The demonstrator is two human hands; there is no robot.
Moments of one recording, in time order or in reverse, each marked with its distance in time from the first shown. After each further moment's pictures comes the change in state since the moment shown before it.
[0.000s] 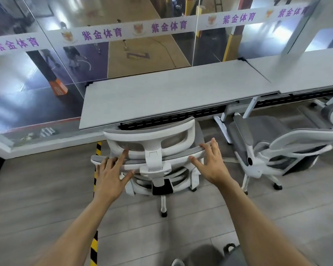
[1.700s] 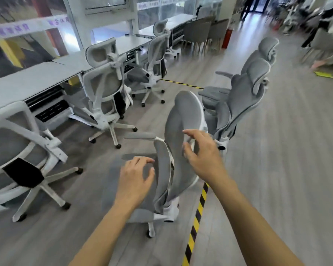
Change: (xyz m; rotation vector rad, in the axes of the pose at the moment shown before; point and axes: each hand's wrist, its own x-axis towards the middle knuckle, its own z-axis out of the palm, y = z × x) left_hand -0.671 0.352 -0.028 -0.447 -0.318 0.928; right_hand -0.871 0.060 -0.129 -0.146 0.939 0.263
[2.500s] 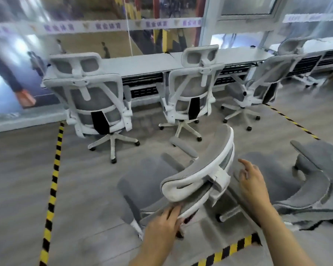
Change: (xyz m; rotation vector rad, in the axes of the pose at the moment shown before) left_hand 0.040 0.121 0.238 0.284 0.131 -0.502; right_hand 0.234 0.282 0.019 0.011 -0.506 -0.033
